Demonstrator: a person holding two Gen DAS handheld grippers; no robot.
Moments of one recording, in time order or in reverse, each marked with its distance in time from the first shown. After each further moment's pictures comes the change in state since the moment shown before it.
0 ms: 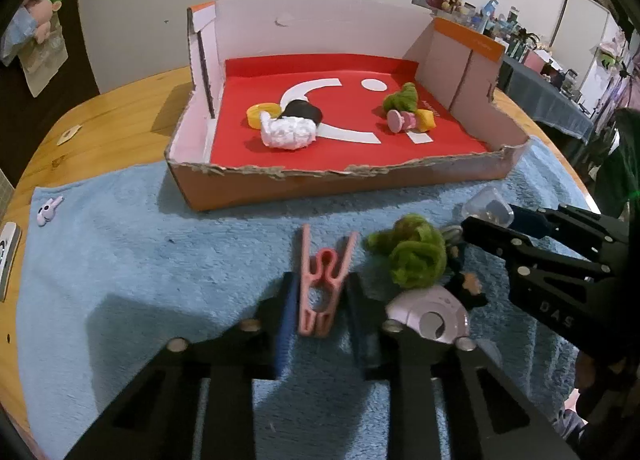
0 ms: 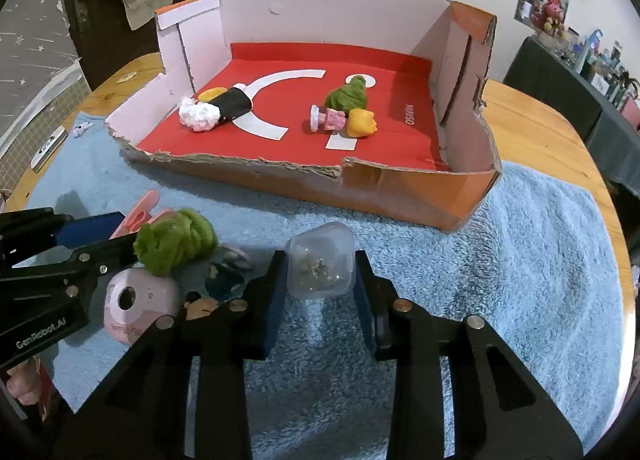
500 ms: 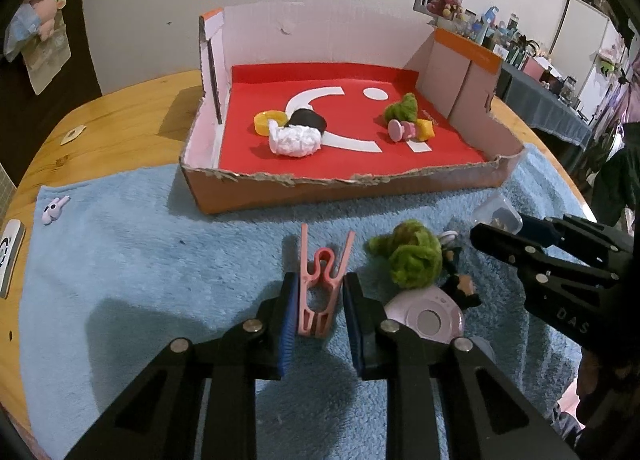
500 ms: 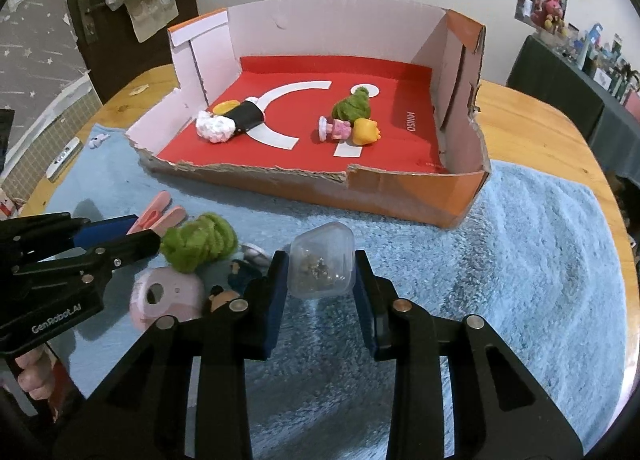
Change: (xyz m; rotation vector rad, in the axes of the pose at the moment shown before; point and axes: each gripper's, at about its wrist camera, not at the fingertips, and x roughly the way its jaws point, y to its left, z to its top) left arm -0.012 0.005 0.000 -0.015 -0.022 -0.008; right arm -0.017 -0.001 0.000 0.028 -0.026 0.047
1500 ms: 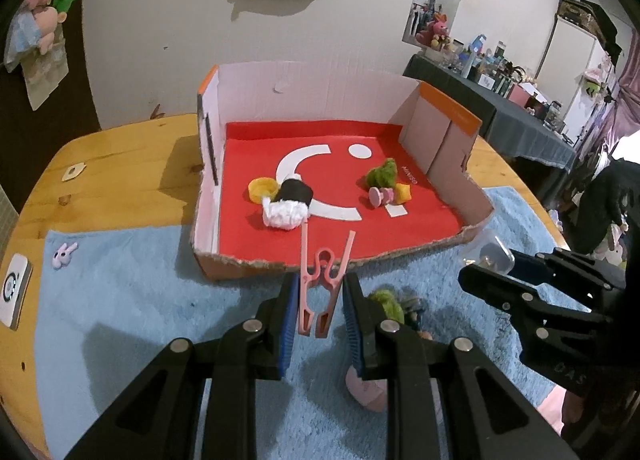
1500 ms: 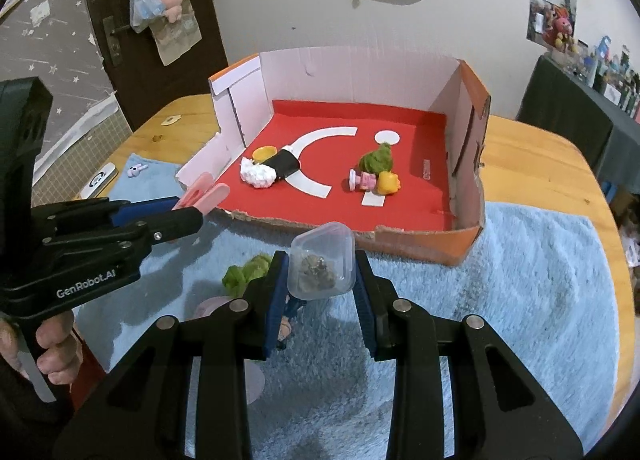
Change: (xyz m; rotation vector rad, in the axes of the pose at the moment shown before) left arm -0.032 0.000 0.040 -0.004 -0.094 -0.051; right arm -0.041 0.012 0.024 -0.019 -0.082 0.068
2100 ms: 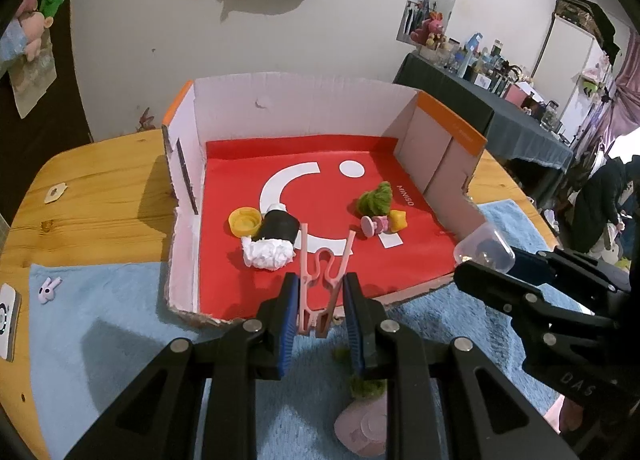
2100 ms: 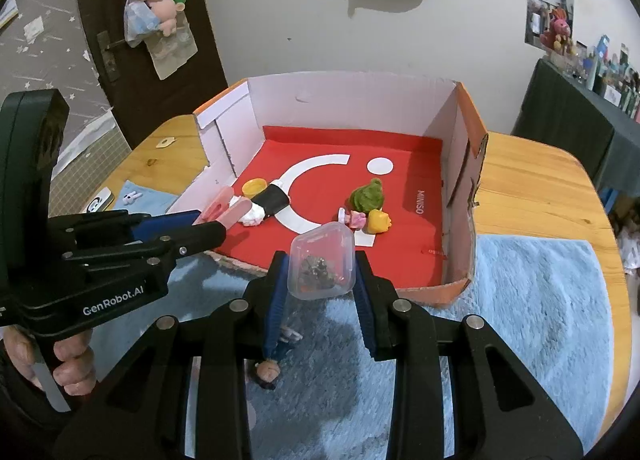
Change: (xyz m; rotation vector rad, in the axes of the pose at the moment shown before) left arm 0.023 -0.007 0.031 0.006 0.015 -0.023; right arm 0.007 -0.015 0.028 0.030 -0.024 0.012
